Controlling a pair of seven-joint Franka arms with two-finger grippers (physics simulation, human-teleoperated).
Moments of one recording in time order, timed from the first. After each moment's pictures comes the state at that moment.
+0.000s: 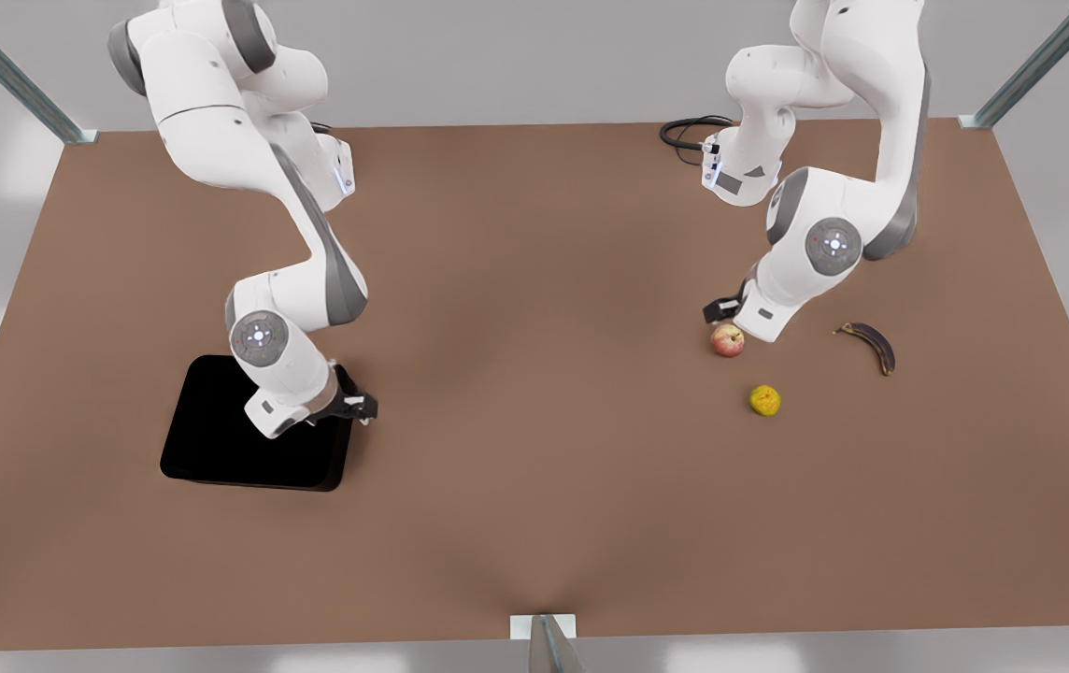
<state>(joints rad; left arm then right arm) -0.11 0.02 -0.21 -2.06 -0.10 1.91 -0.54 0.20 0.42 0.09 -1.71 -0.06 2.19 0.34</state>
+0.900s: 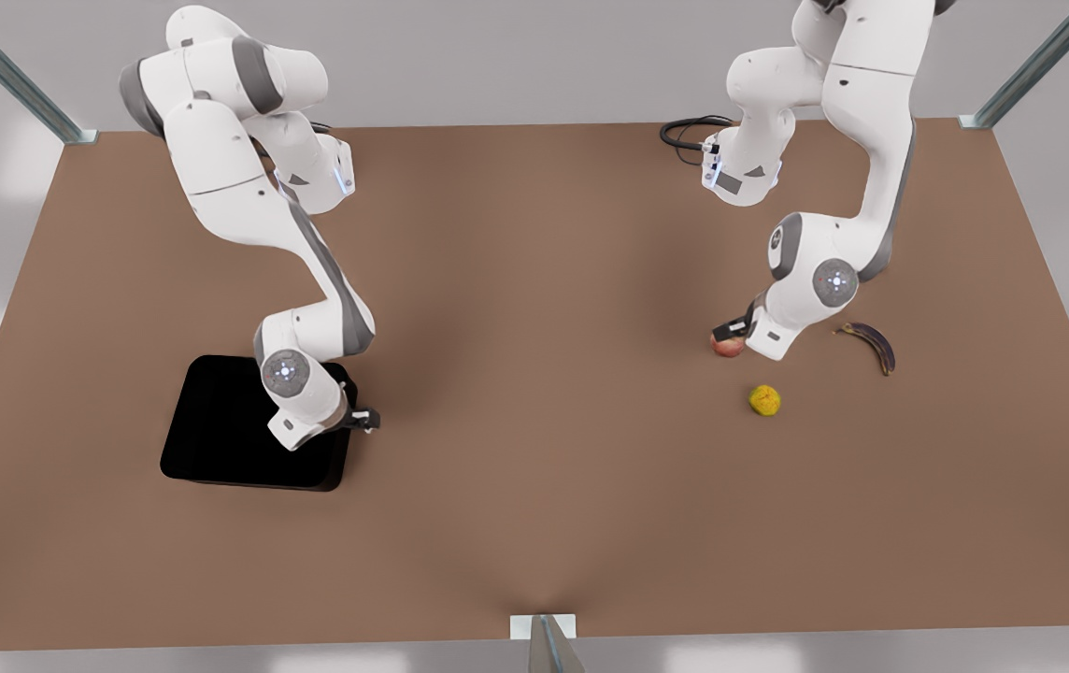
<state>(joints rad) 0.05 0.11 -0.26 -2.35 -0.14 2.29 -0.41 0.21 0.56 0.04 -1.87 -0.07 2.43 0.31</state>
